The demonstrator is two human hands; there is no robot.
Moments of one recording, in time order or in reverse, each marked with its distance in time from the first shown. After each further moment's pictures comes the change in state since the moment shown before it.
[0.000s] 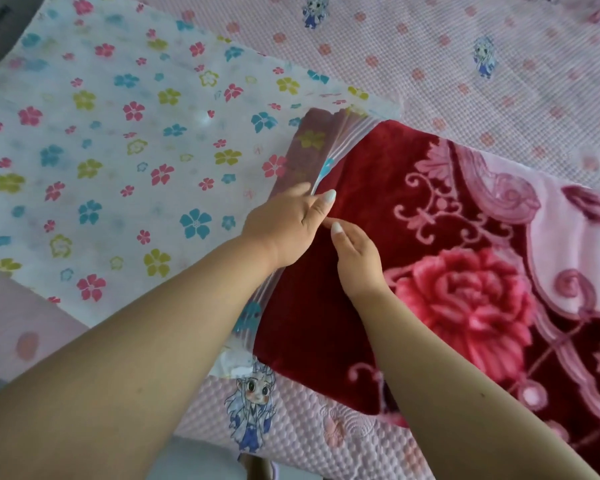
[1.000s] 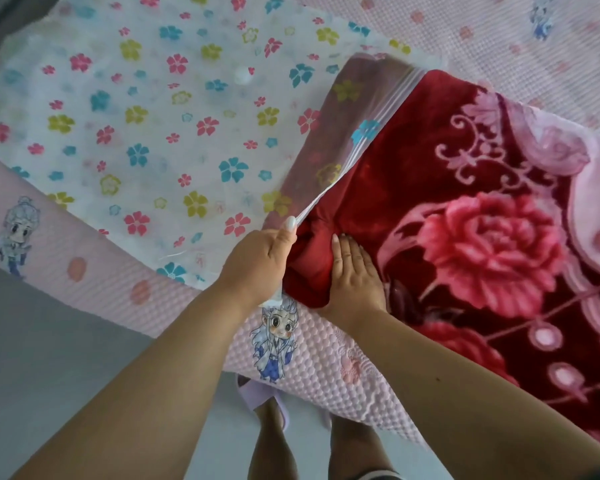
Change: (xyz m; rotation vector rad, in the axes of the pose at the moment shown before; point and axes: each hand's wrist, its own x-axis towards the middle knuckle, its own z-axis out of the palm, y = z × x) left_hand -0.136 -0.042 0.038 -0.305 0.086 -0.261; right_hand -0.088 0.101 0.038 -1.307 -0.297 -0.324
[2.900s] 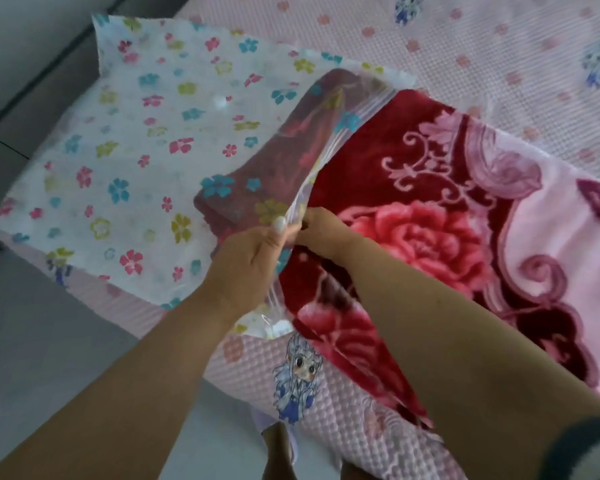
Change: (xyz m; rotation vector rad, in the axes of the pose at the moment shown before) left_hand 0.011 -0.006 -0.068 -0.146 0.195 0.172; right_hand 0.137 -0.060 -0.129 1.190 -0.324 -0.137
